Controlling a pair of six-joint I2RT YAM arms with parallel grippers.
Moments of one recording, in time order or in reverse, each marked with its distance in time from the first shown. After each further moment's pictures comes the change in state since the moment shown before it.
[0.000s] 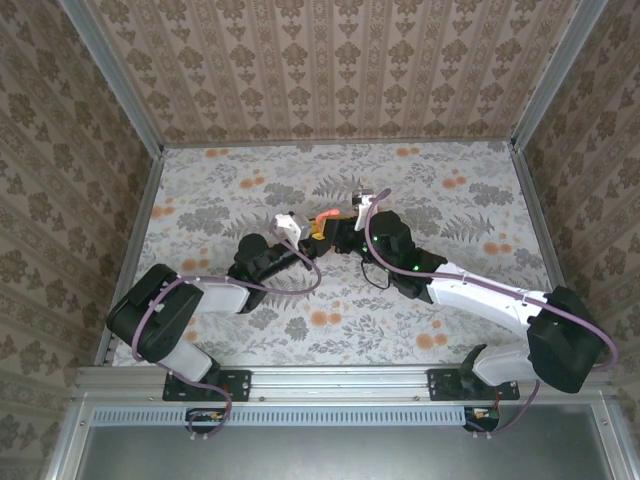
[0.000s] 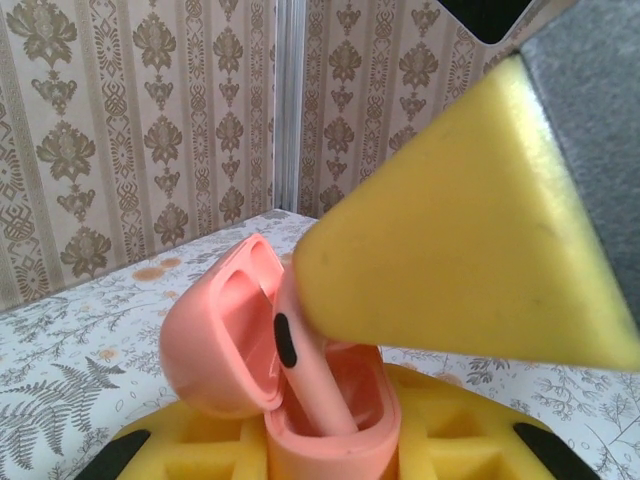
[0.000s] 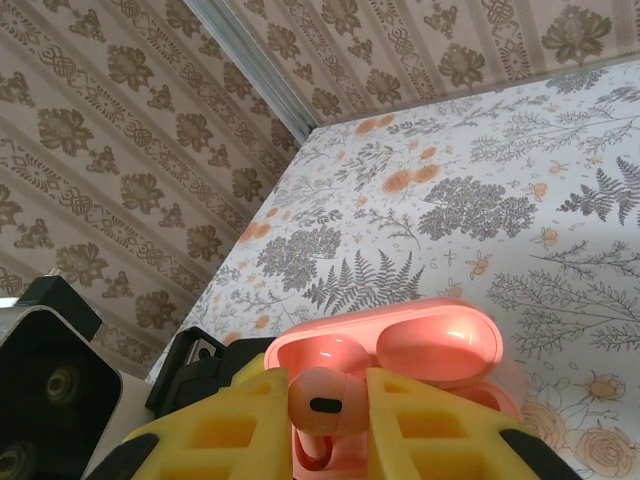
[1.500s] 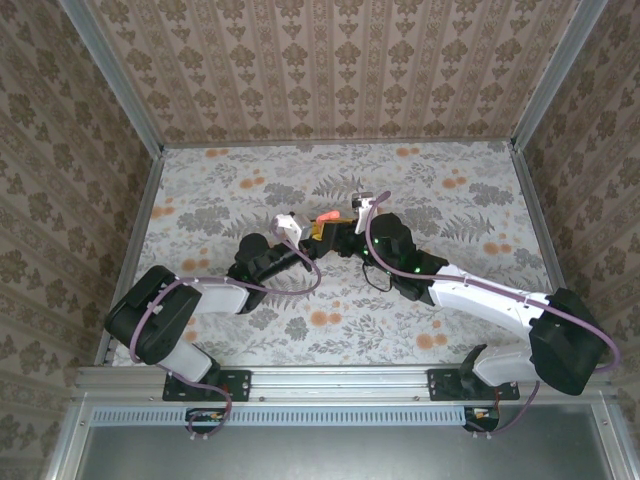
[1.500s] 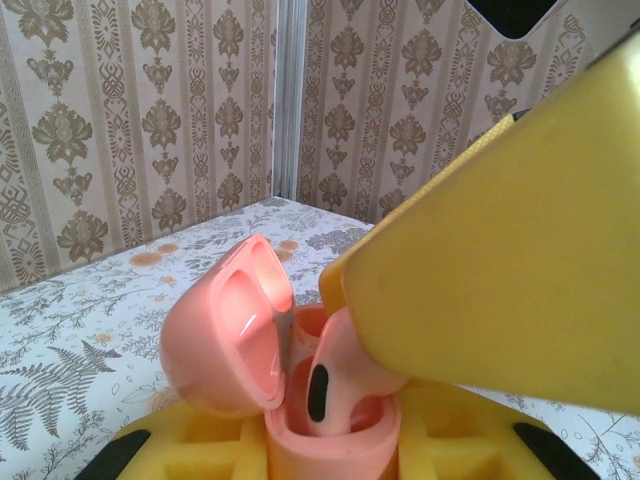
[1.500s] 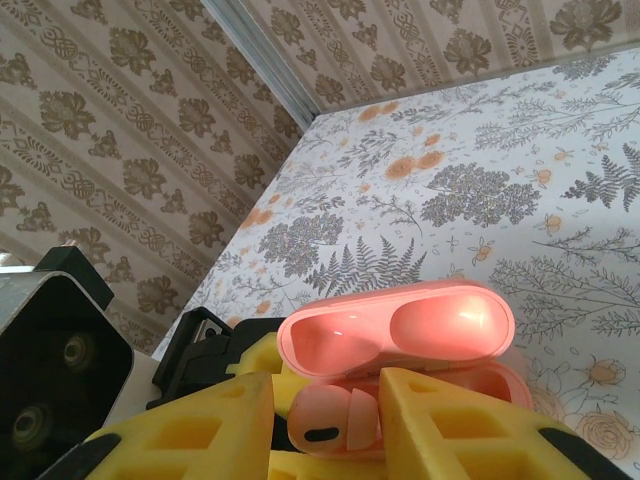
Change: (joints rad) left arm -0.001 -0.013 0.000 -0.043 -0.006 -0.004; right arm 0.004 -0.014 -0.018 -0.013 -0.018 -0.008
